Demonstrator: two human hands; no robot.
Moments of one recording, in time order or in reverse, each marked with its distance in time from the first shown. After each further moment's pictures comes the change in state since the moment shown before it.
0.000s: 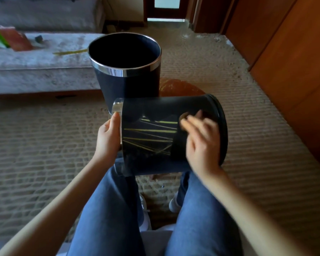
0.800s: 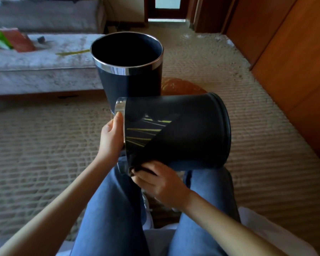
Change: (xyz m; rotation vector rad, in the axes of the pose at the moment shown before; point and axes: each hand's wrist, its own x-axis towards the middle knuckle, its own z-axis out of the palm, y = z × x) left_hand 0.006 -0.014 -0.004 0.003 -0.001 0.016; right_hand -0.069 -0.070 0.040 0.215 -0.311 -0.460
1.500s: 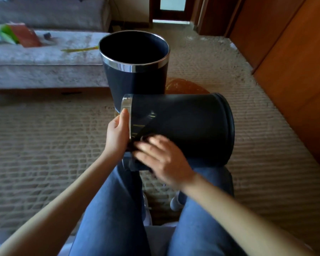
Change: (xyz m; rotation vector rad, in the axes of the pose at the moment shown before) left_hand 0.001 -0.007 -0.001 0.062 0.005 0.107; right_hand 0.045 0.010 -0.031 -0.048 -0.018 -0.007
